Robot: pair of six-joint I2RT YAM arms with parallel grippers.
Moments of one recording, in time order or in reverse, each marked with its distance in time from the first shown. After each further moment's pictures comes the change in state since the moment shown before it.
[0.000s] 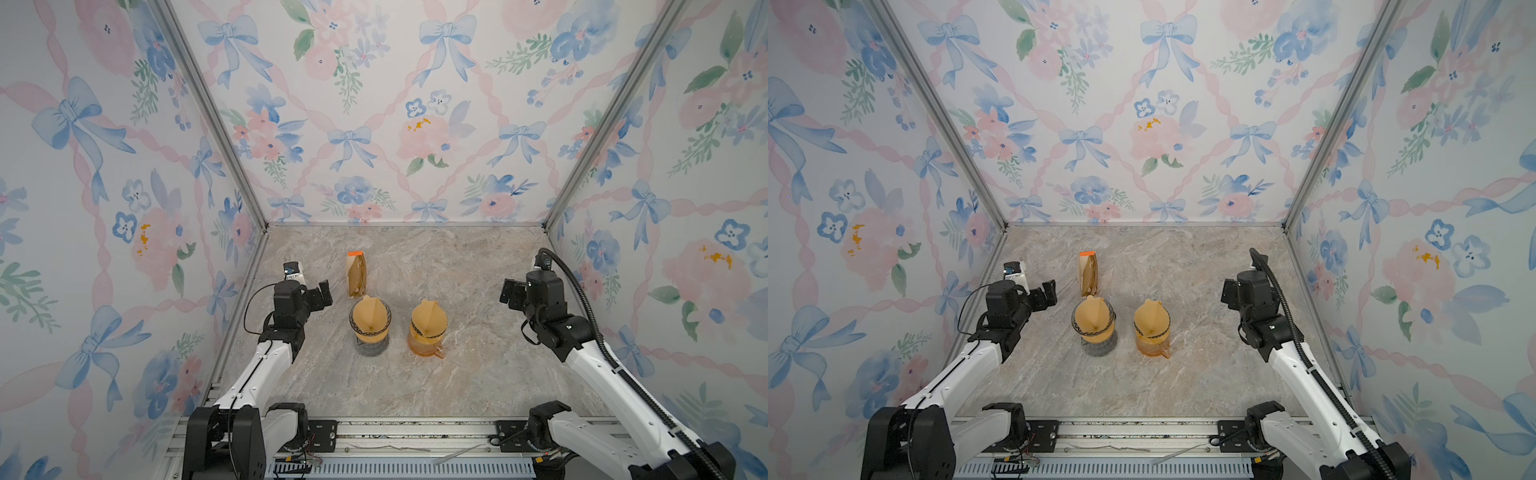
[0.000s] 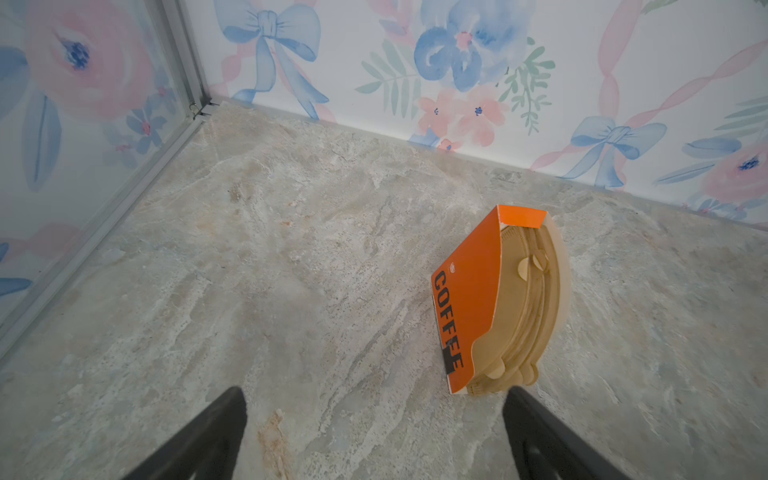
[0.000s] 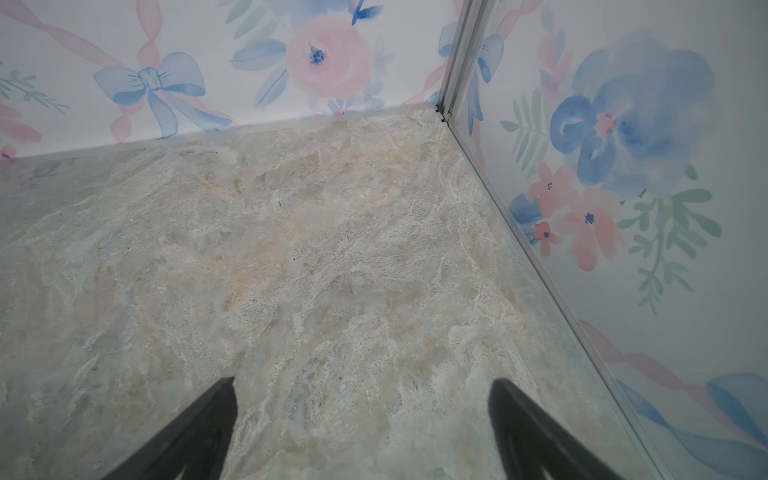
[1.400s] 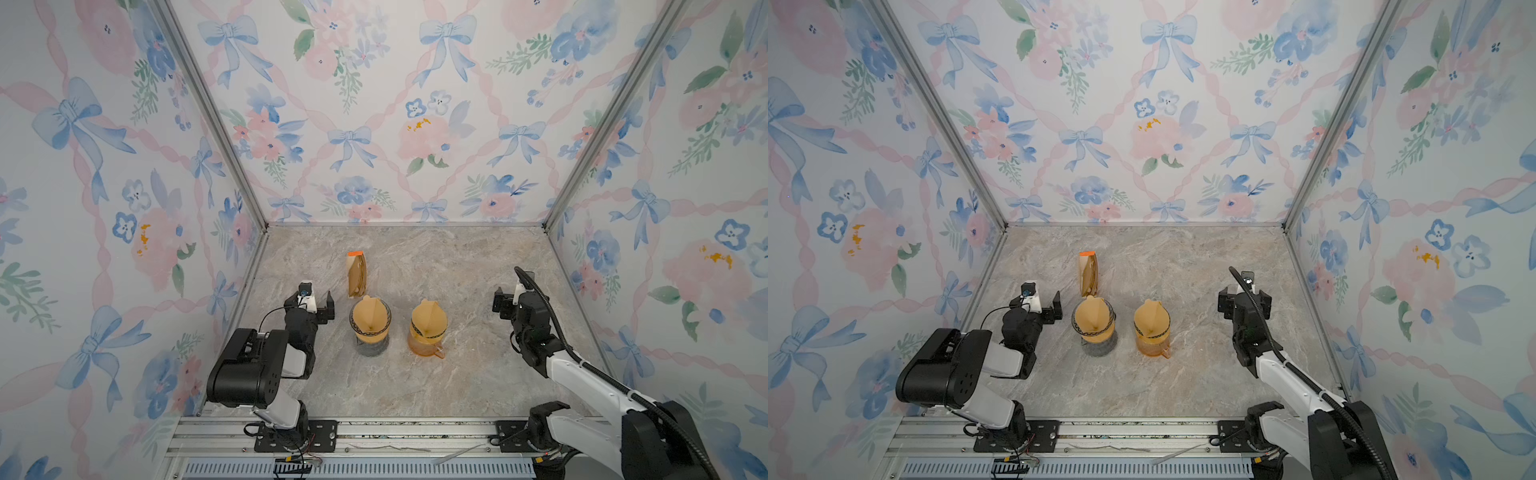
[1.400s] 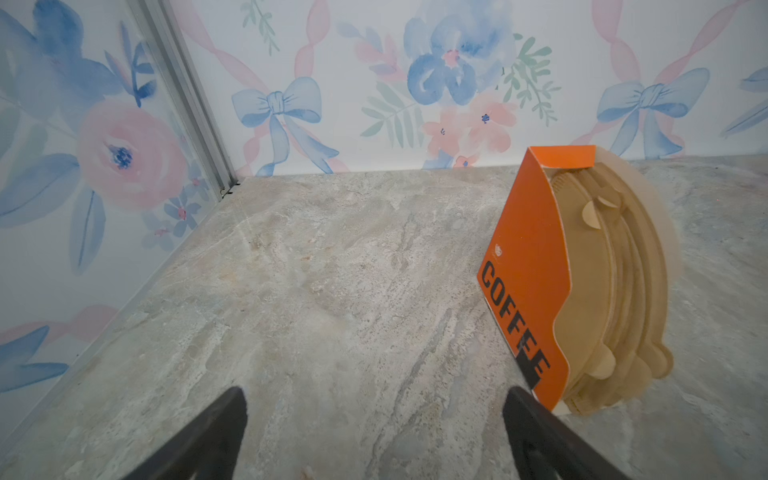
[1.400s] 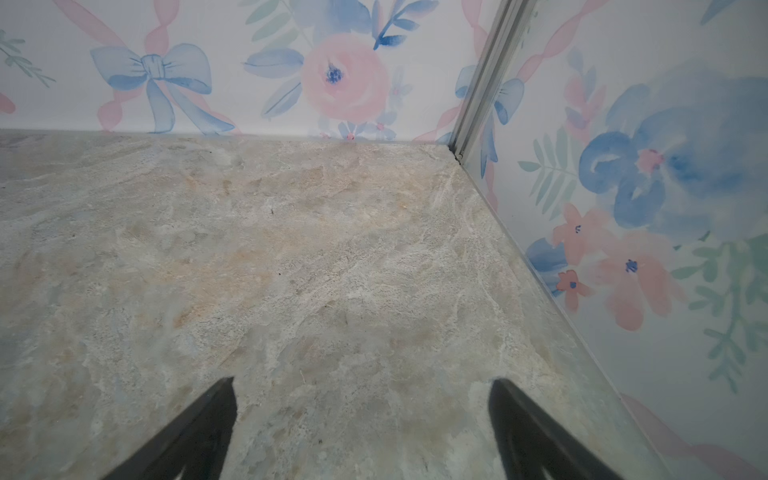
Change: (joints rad) left arm -0.035 0.460 -0.314 1.003 -0.067 0.259; right arm -0.029 0.141 -0.375 0.716 -0.014 -0.216
